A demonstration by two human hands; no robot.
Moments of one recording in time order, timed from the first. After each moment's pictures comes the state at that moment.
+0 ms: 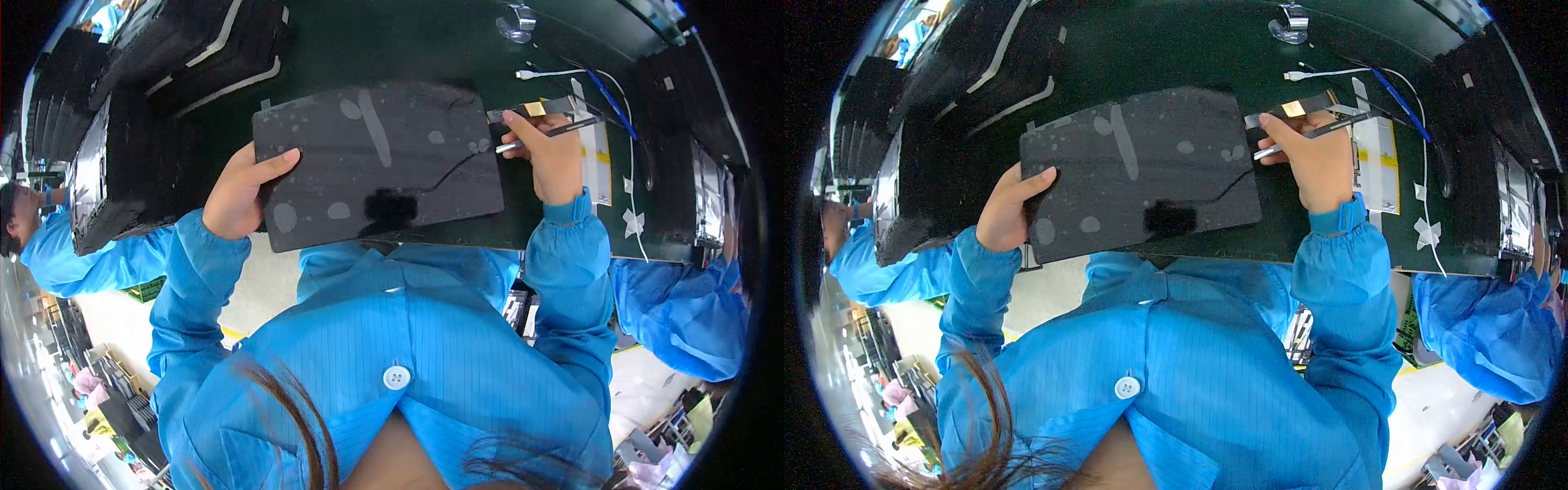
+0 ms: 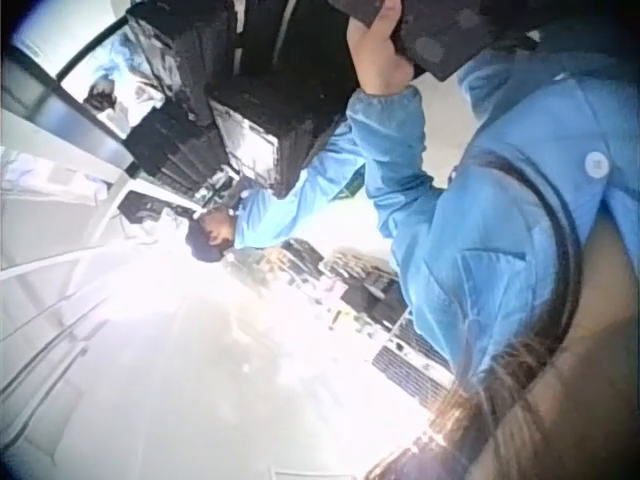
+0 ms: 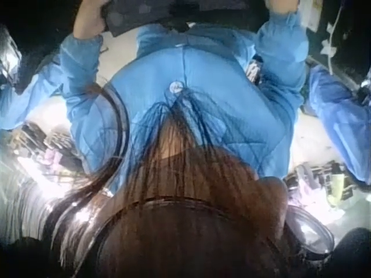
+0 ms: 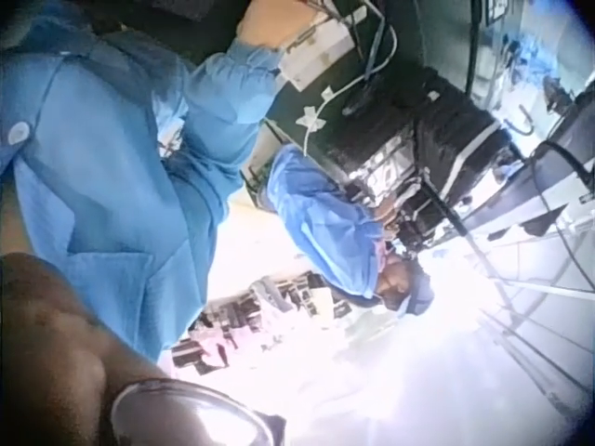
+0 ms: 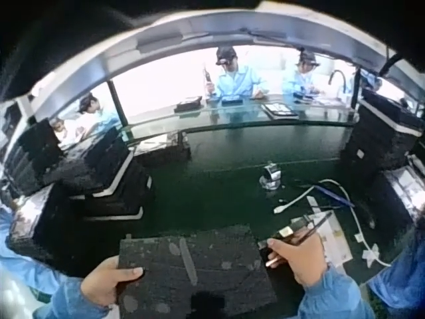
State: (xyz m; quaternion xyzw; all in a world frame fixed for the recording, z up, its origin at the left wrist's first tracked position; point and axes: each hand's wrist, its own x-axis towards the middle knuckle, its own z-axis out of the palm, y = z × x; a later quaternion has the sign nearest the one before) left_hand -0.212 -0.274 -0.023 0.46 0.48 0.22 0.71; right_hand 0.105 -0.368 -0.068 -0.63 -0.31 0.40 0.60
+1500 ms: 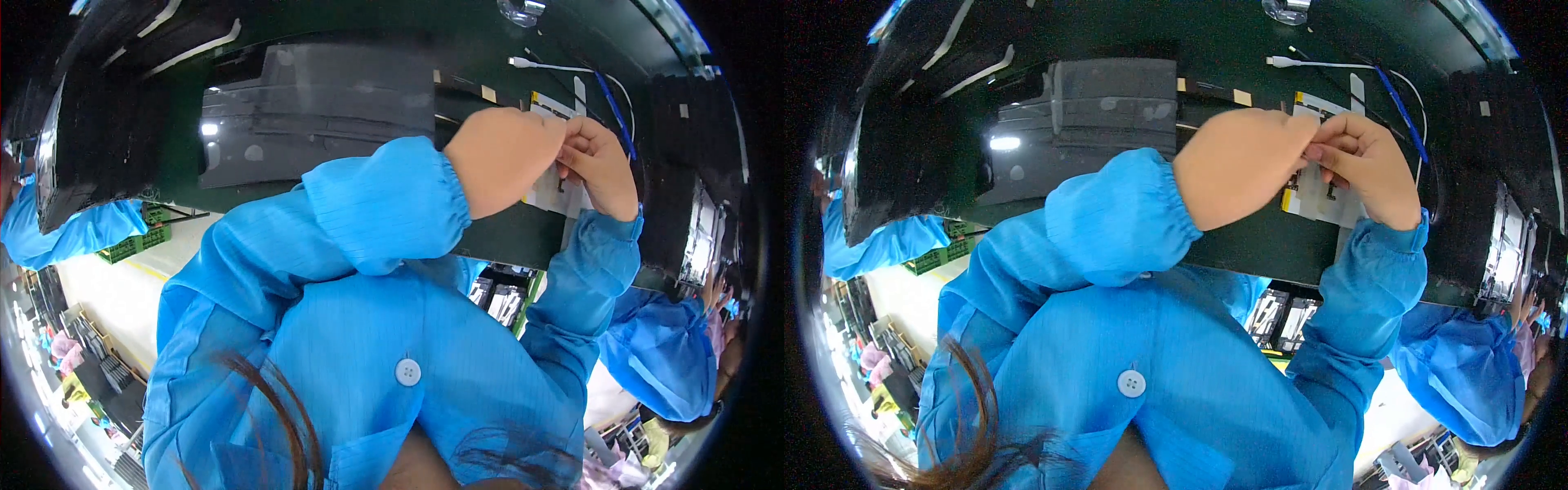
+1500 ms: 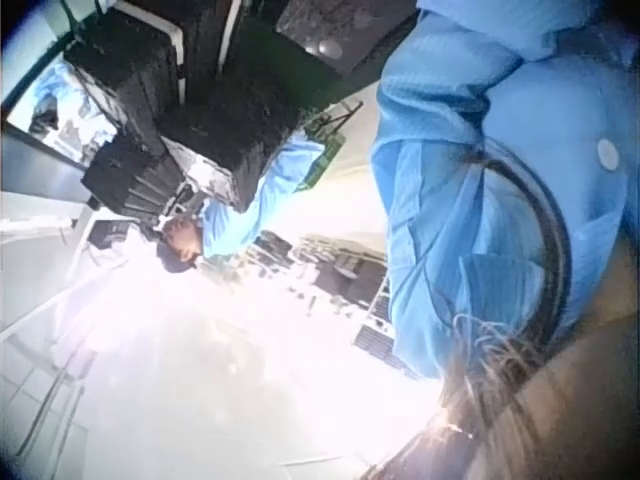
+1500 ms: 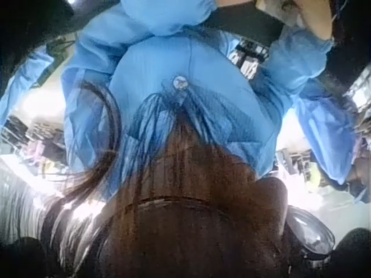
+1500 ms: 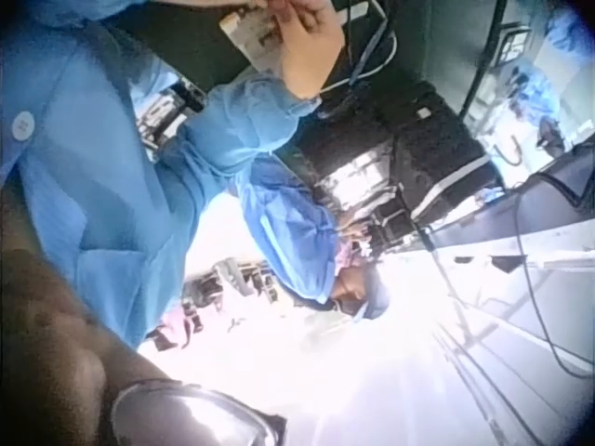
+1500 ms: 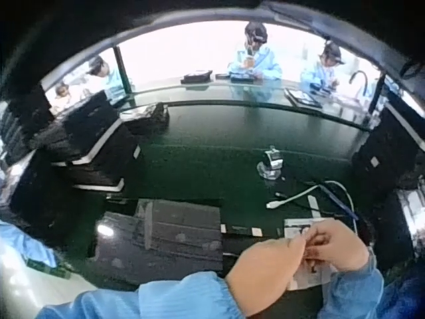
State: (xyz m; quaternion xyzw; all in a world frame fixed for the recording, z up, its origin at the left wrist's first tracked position) left_hand 0.032 -0.324 -0.078 0.91 0.18 0.28 0.25; right_hand 0.211 -0.382 -0.050 -0.63 -0.43 0.55 0.35
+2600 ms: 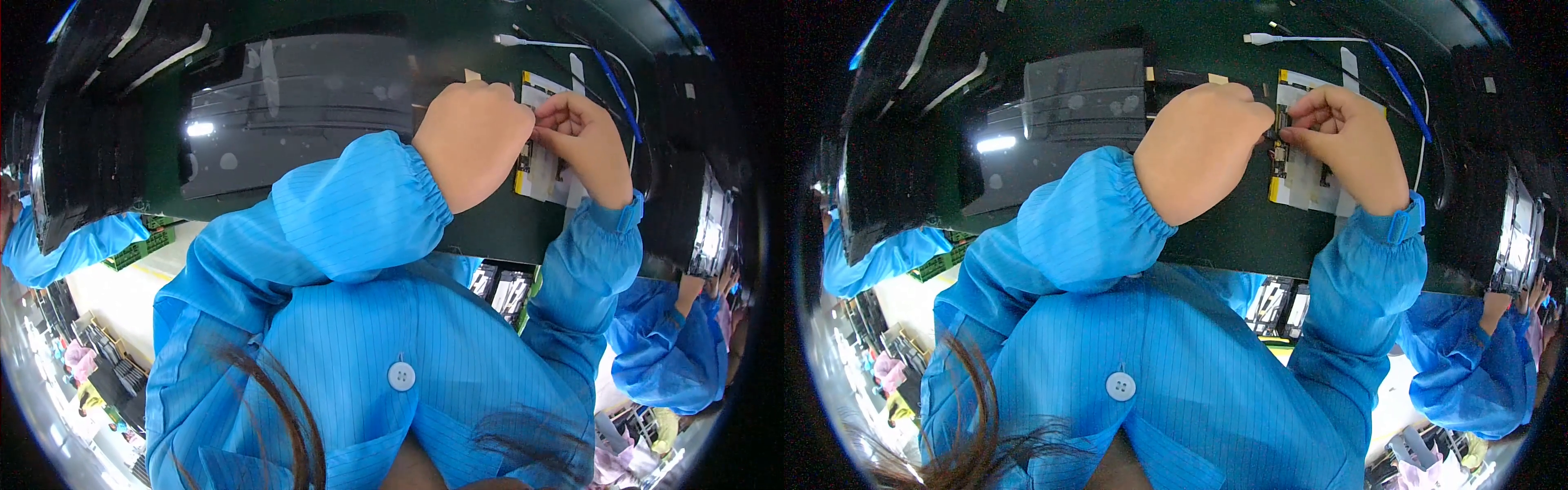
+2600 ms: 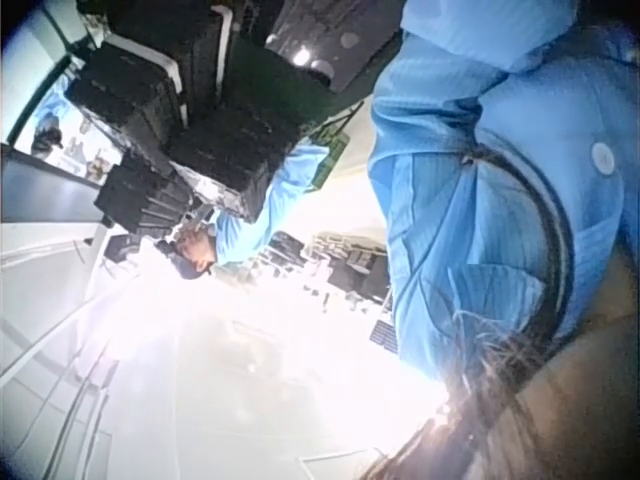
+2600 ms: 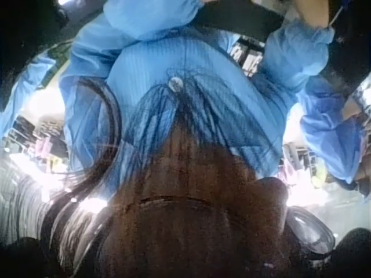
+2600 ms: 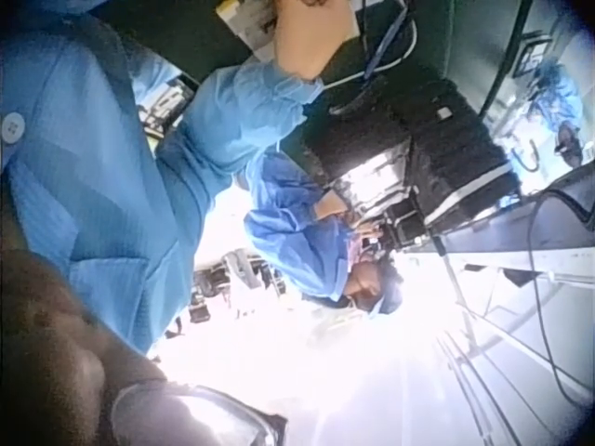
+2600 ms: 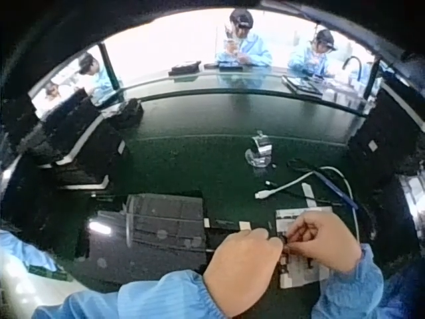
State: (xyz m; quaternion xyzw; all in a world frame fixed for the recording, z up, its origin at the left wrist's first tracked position) left_hand 0.027 -0.321 -0.076 0.92 0.24 0.23 0.20; right_hand 0.206 -0.376 -0.067 -0.68 -0.51 0.42 0.32
